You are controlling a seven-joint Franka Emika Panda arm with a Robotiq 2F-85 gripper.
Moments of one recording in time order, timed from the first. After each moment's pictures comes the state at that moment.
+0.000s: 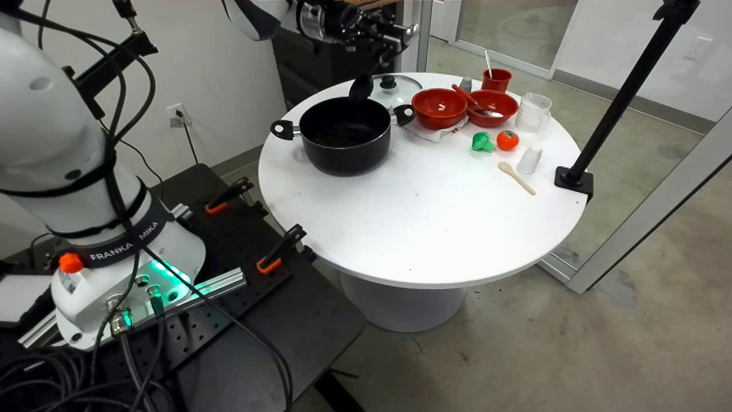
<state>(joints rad) 0.17 0.47 0.24 -2.06 -1.44 1.40 -0.30</state>
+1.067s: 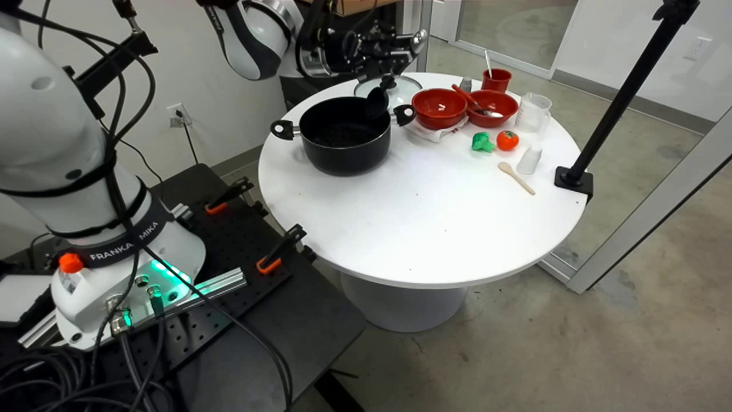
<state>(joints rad) 0.18 0.47 0.18 -2.29 -1.68 1.32 0.09</state>
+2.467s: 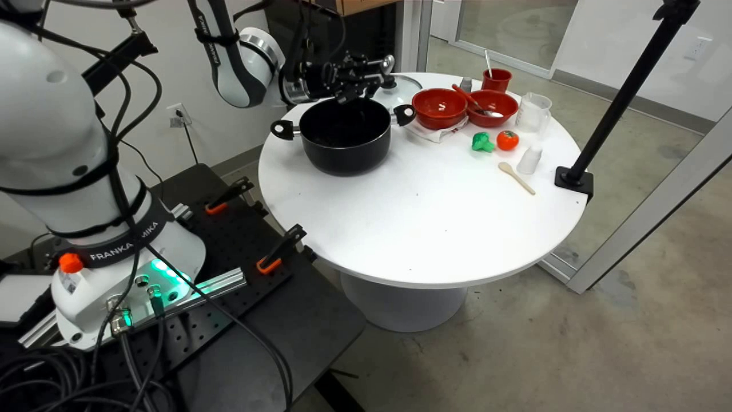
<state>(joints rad) 0.27 0.70 0.24 -2.19 -1.71 1.20 0.15</state>
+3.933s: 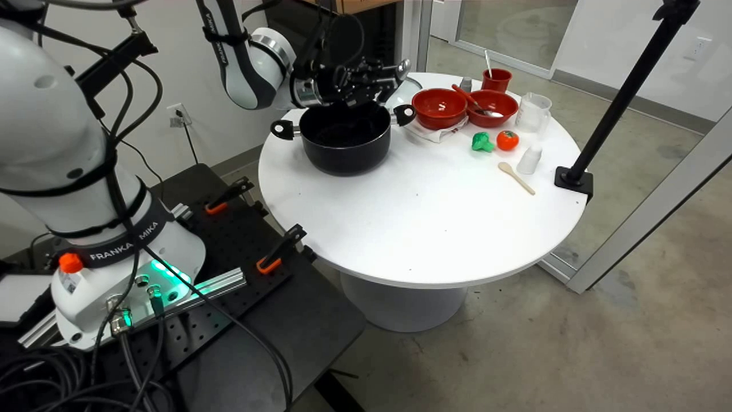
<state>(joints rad) 0.19 0.67 0.22 -2.23 -1.72 1.20 0.03</state>
